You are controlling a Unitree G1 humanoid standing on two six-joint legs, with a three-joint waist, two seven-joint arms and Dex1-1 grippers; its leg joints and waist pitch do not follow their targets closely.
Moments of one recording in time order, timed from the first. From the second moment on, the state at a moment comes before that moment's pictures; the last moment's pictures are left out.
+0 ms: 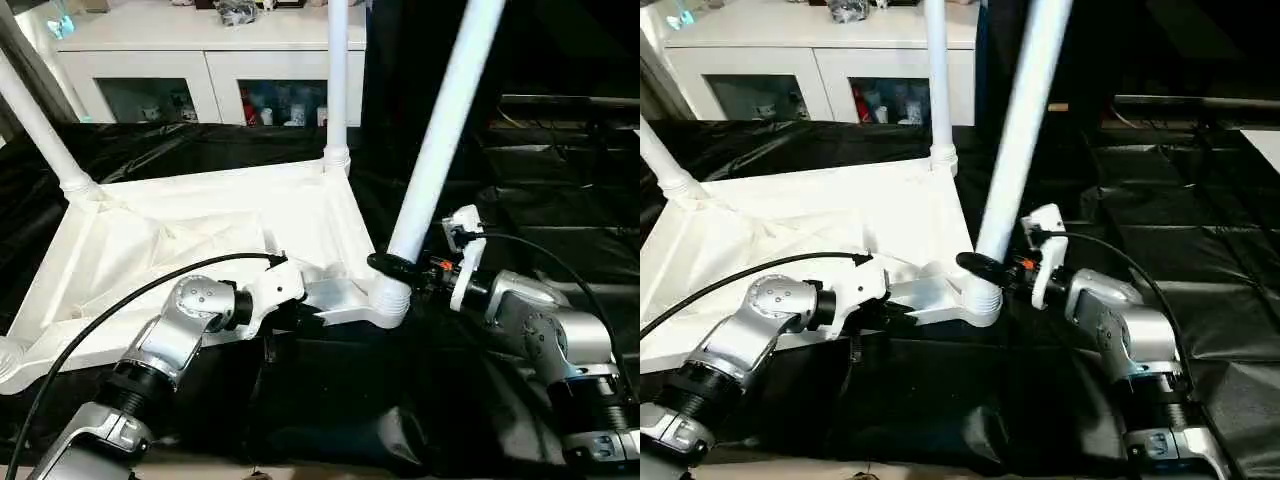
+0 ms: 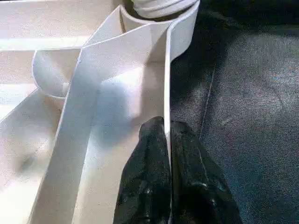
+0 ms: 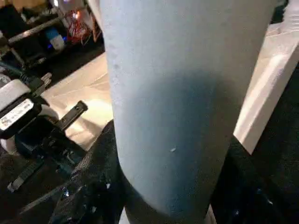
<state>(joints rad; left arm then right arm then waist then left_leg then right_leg) -0.49 0.37 -0.32 0.47 0.04 0.07 -1.09 -0.40 -0.34 -0.01 0.26 0.45 0.50 0.86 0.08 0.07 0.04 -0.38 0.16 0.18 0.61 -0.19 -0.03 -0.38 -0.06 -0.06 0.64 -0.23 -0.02</state>
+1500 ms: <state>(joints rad) -0.52 0.37 -0.33 0.55 0.06 0.03 -1.11 -0.38 -0.33 0.12 0.31 0.24 0.23 0.89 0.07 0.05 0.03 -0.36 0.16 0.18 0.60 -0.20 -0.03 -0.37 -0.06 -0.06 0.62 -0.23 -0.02</state>
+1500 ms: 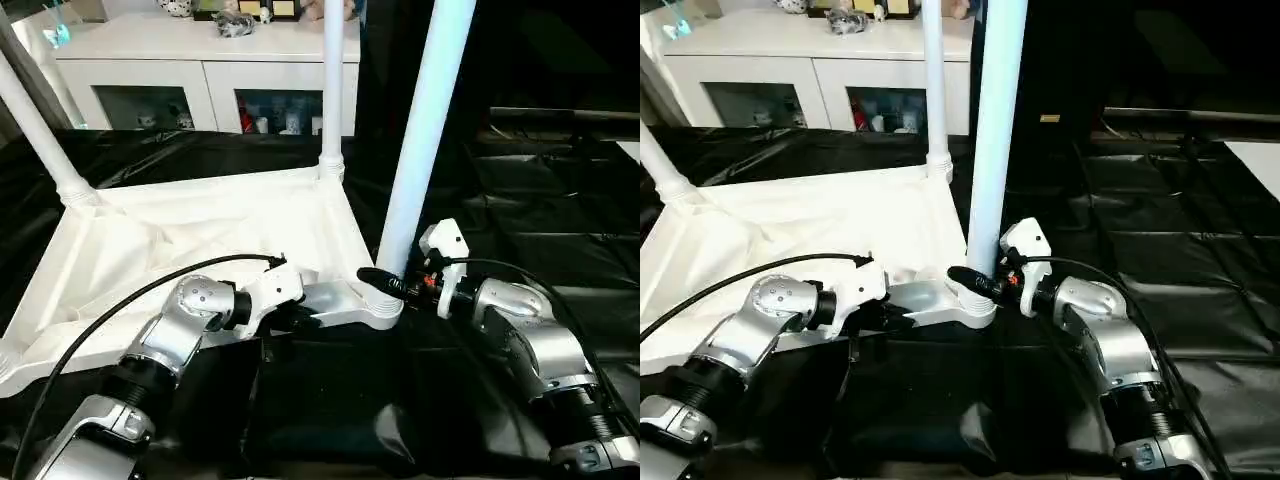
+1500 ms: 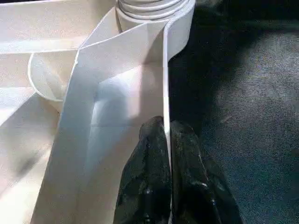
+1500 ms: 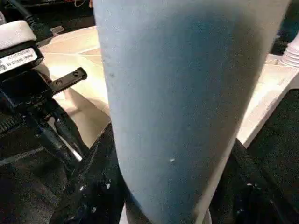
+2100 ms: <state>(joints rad) -0.56 0.41 -0.35 0.57 0.06 0.04 -1.21 -0.43 -0.37 0.16 0.41 0.24 0.09 1.05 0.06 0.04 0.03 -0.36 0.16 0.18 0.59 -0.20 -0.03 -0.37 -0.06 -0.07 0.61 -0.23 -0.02</state>
